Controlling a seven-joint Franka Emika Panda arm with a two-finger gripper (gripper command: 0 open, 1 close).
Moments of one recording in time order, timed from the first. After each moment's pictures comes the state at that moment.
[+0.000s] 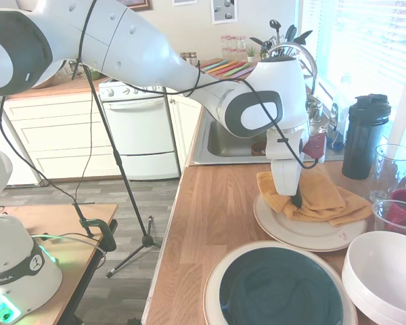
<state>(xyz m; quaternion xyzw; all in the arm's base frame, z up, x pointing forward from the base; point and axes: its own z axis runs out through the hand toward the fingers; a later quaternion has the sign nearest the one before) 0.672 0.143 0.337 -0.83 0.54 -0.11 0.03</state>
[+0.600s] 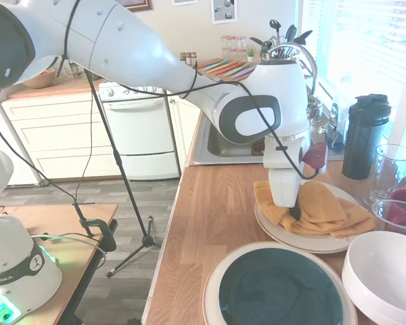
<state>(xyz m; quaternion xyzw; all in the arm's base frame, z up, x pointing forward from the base) 0.653 0.105 0.340 -0.84 0.54 -0.11 0.01</state>
